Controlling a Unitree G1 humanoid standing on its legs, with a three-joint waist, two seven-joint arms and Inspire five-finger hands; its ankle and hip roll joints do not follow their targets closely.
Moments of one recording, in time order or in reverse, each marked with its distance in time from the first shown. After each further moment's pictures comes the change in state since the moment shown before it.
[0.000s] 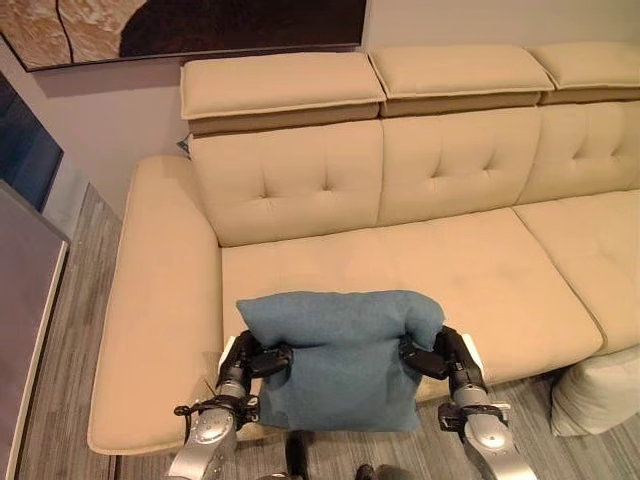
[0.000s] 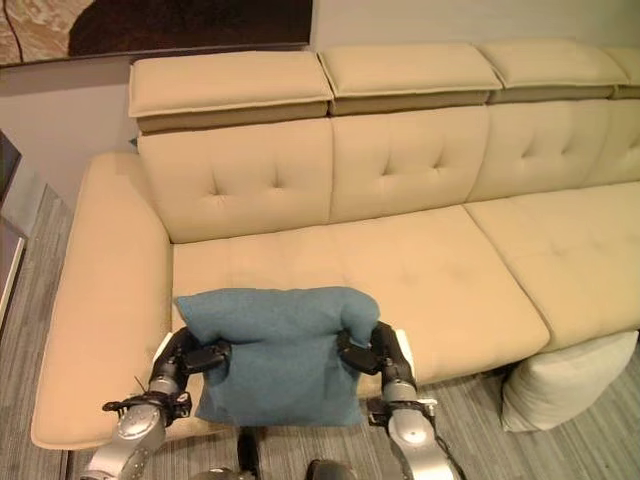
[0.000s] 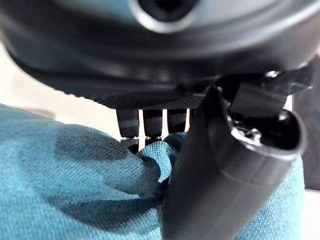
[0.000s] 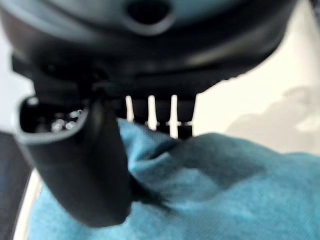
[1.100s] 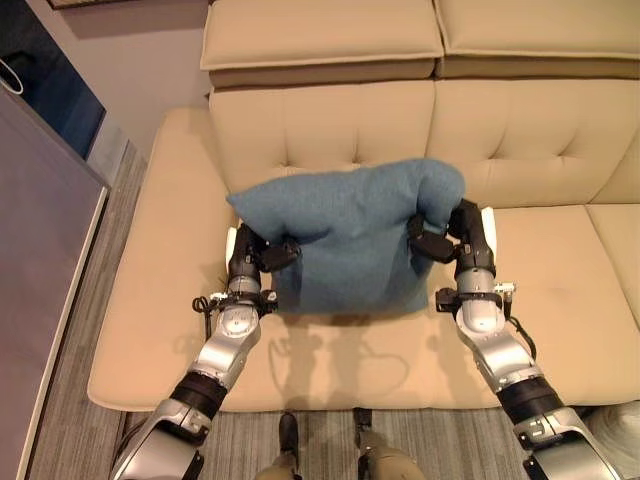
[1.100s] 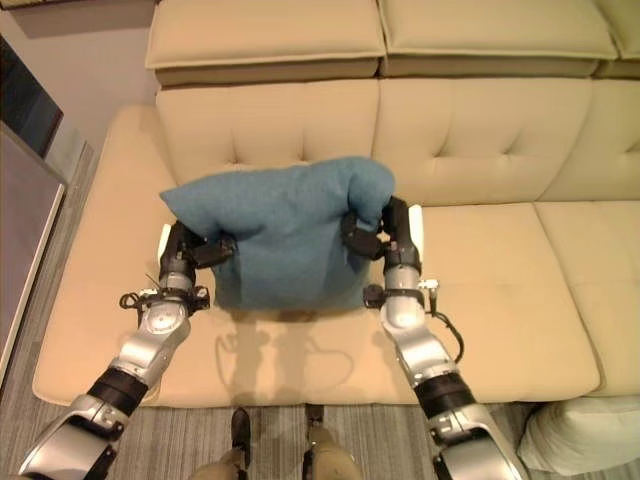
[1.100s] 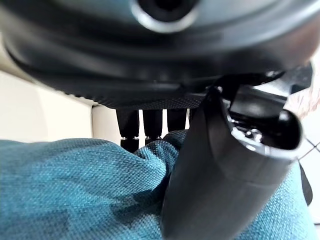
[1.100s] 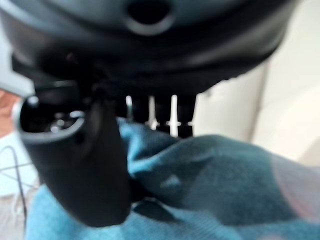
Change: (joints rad) left arm -0.581 -0.016 -0.038 0.135 0.056 -0.023 0.255; right arm -0.626 -0.146 0.087 0.097 -0.031 0.014 -0.254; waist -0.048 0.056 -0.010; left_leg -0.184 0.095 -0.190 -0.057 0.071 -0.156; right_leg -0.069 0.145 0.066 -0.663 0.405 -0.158
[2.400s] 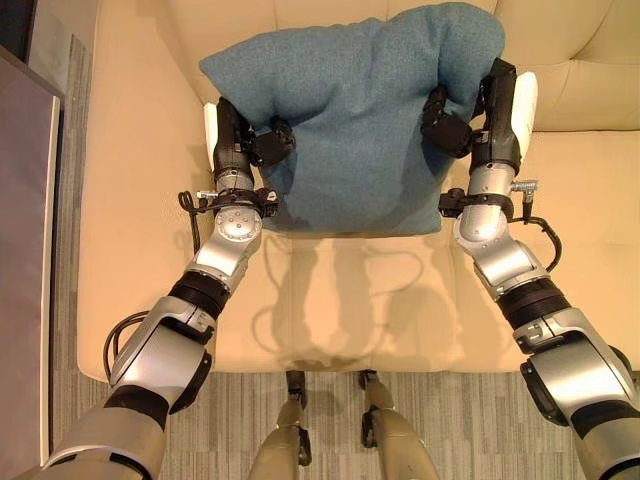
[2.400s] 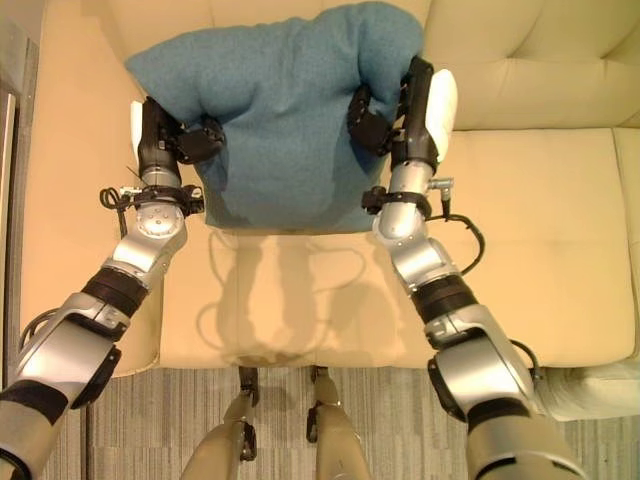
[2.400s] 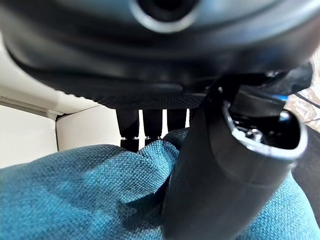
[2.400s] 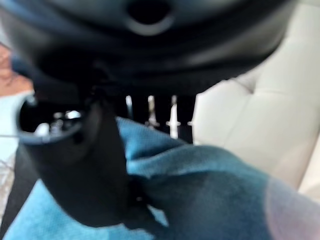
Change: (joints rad) left arm -0.505 0.059 -0.094 0.295 -0.021 -0.041 0.101; right arm -0.461 -0.070 0.125 0.247 -0.097 -0.008 -0.209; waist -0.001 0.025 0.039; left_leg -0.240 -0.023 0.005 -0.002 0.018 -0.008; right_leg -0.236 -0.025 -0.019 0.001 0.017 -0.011
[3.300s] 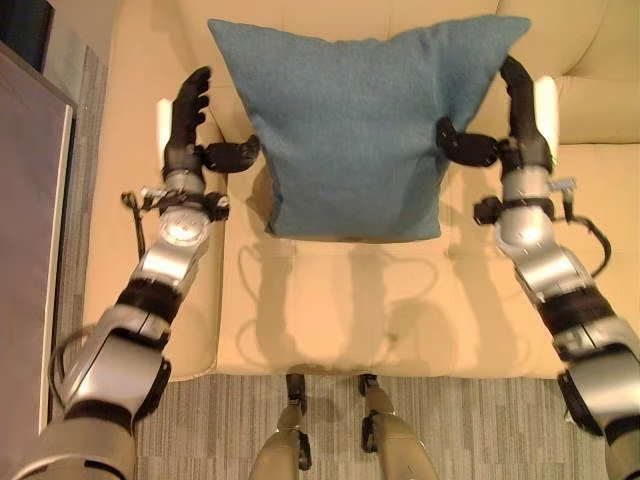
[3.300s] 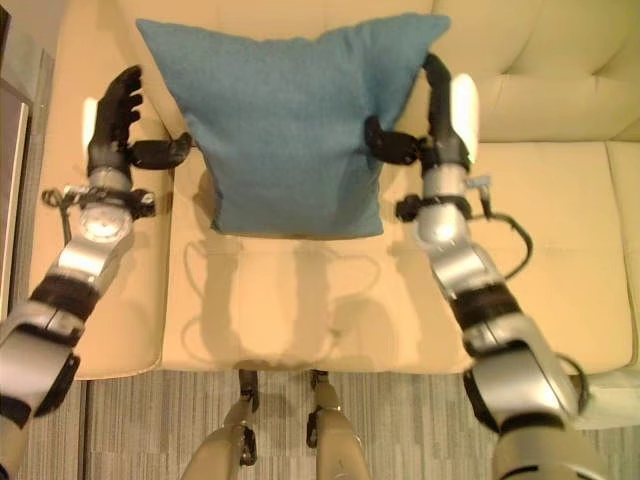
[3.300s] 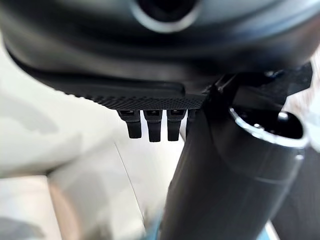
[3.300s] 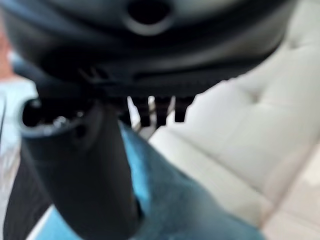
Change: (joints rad) left arm 0.298 0.188 0.185 -0.118 0.041 -0.034 -0.141; right arm 0.298 -0.174 -0.163 -0.130 0.068 -0.061 0.200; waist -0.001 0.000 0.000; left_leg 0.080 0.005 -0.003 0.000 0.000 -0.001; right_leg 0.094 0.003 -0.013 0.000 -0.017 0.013
